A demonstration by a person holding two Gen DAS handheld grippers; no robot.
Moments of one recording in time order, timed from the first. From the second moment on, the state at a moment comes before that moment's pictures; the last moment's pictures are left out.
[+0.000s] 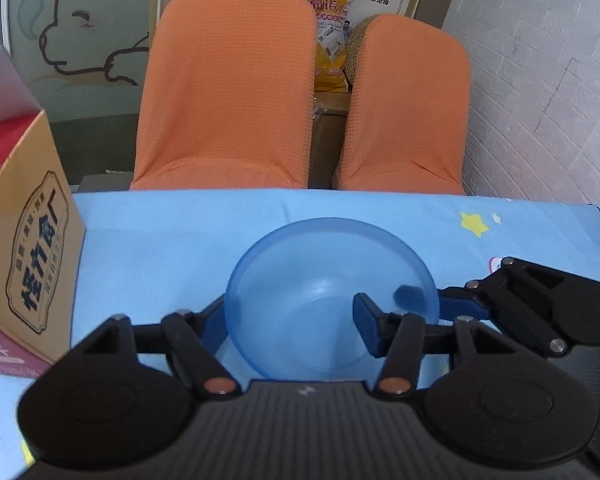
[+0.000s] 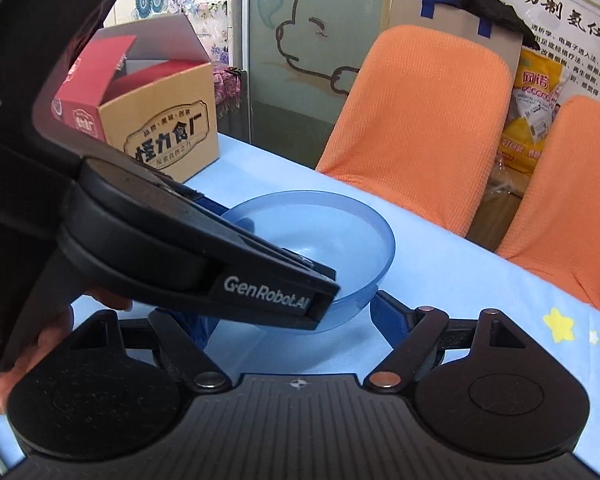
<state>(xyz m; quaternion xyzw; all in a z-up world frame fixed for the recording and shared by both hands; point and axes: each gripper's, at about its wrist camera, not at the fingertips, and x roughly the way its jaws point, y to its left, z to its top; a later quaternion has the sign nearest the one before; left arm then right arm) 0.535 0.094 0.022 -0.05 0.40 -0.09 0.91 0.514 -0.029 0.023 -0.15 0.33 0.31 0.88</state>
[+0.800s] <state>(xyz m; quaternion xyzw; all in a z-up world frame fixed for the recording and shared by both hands) 0.306 -0.068 0.077 -0.01 0.37 -0.23 0.90 0.279 -0.150 0.084 -0.12 0.31 0.21 0.92</state>
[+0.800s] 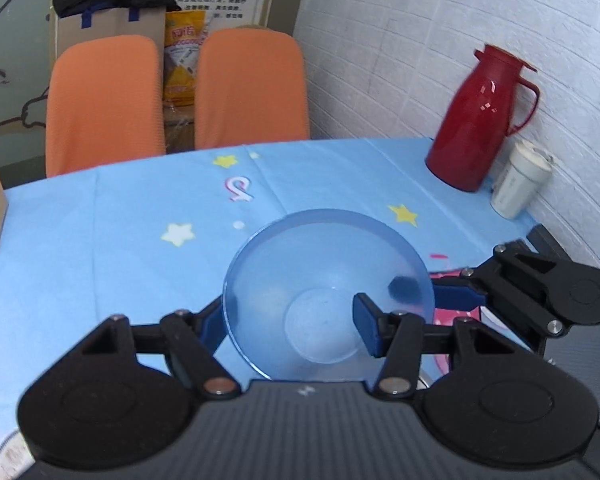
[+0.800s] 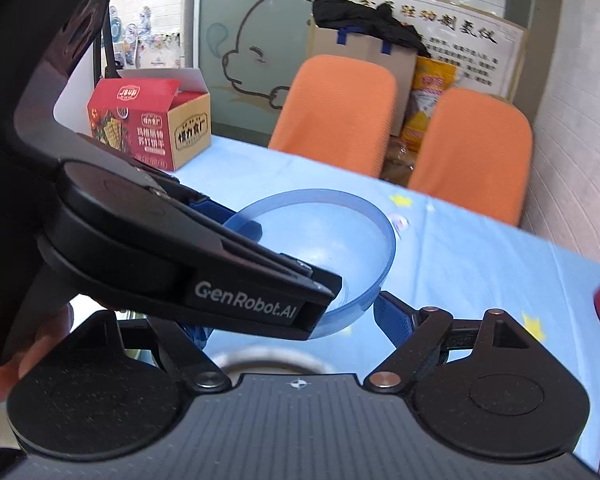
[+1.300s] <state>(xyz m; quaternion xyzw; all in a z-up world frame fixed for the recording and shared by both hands) 0.264 -0.081 0.041 0.04 0.38 -0.21 0.90 0.219 -0.182 0.028 -0.06 0.34 0.21 0.91</state>
